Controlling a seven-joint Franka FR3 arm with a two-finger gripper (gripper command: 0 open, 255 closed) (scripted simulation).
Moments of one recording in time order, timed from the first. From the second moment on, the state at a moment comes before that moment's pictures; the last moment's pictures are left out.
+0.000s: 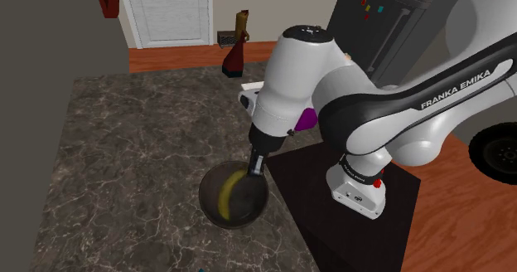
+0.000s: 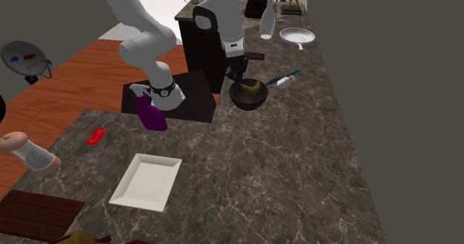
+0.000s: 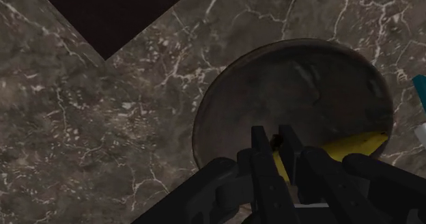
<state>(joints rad) 0.56 -0.52 0.41 -2.72 0.35 2.35 0.18</state>
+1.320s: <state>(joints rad) 0.57 -0.42 0.43 -2.77 0.36 2.49 0.17</state>
